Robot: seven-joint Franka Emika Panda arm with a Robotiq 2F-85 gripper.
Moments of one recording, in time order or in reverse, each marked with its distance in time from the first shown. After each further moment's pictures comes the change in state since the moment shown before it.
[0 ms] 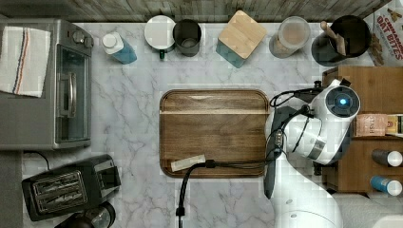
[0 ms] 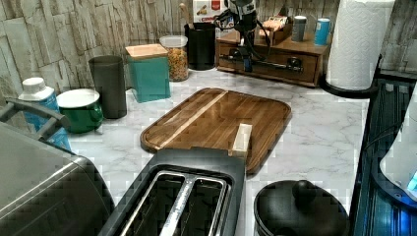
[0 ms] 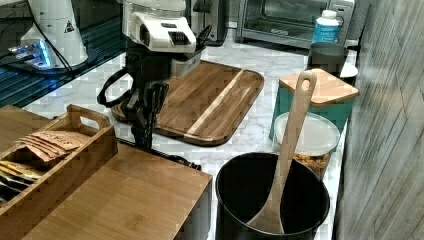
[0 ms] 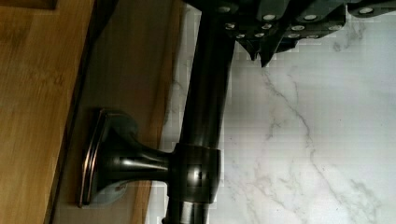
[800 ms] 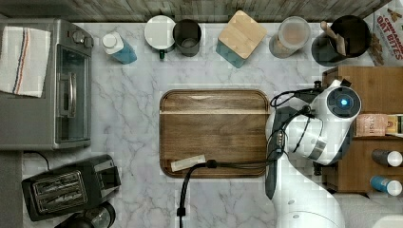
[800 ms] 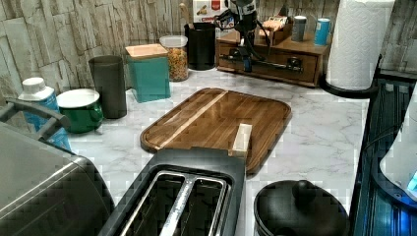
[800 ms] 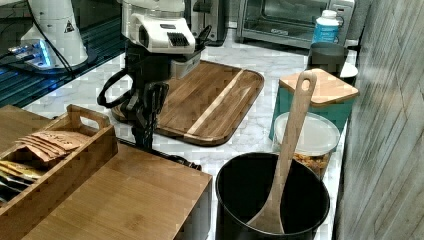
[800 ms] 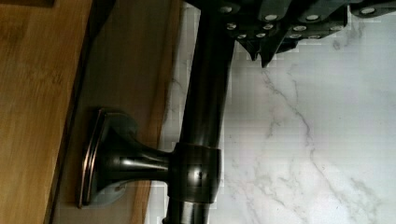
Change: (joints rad) arm -0.027 0.000 0.025 0.000 0.000 0.003 0.000
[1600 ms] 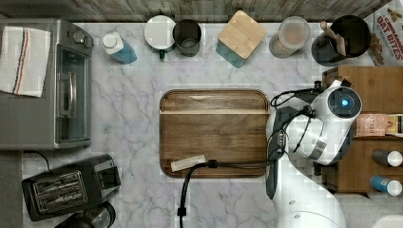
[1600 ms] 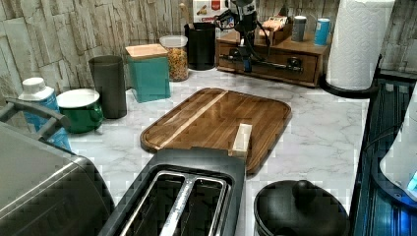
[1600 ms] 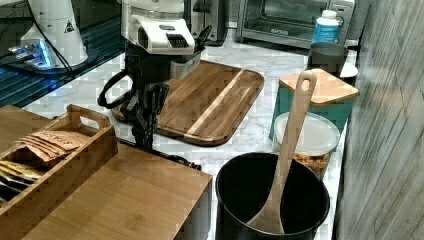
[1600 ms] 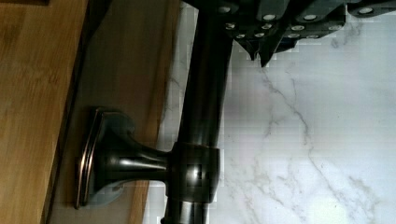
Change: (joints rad) arm -0.013 0.000 0.013 0.000 0.005 0.000 0.000
